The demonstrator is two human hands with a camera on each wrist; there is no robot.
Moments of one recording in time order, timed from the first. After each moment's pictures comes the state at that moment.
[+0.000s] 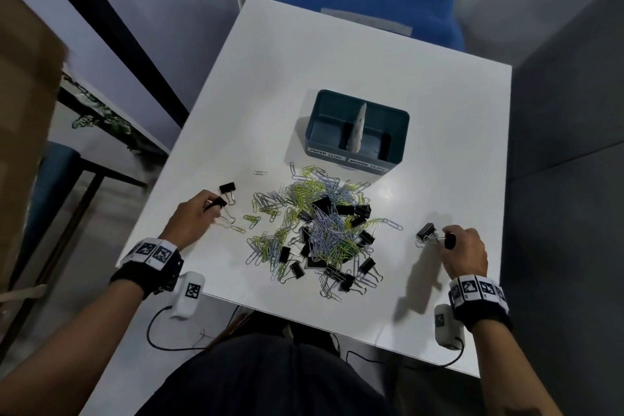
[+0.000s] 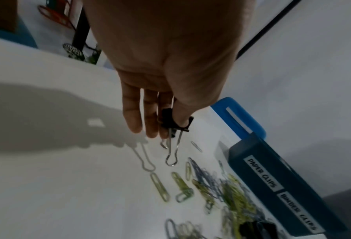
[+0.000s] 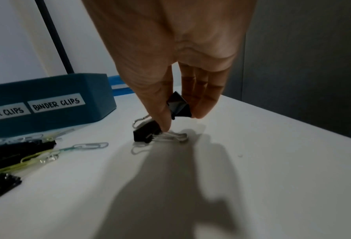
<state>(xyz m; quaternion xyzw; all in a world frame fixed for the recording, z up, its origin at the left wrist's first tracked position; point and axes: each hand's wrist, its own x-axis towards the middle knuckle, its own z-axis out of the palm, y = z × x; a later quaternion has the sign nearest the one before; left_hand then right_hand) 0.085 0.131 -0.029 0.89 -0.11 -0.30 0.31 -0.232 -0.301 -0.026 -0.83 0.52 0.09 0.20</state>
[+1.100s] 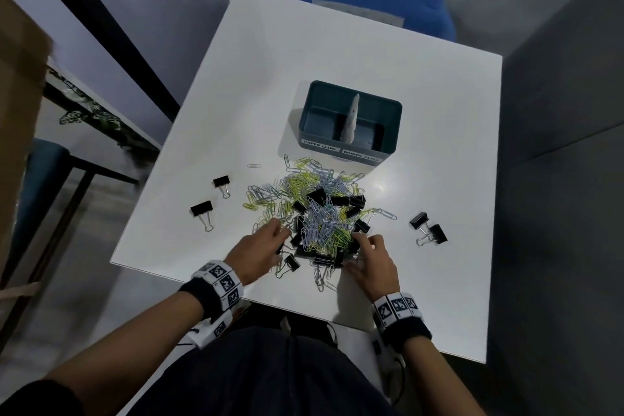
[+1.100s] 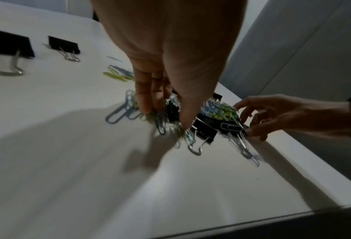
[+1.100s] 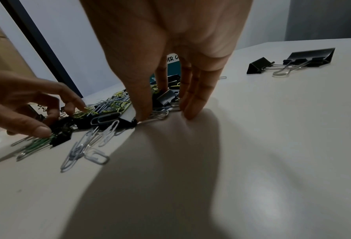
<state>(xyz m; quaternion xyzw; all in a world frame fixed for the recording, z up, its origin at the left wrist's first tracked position) -0.028 0.061 -0.031 0.83 -0.48 -0.28 0.09 -0.210 -0.153 -0.042 -0.90 0.31 0.12 0.29</state>
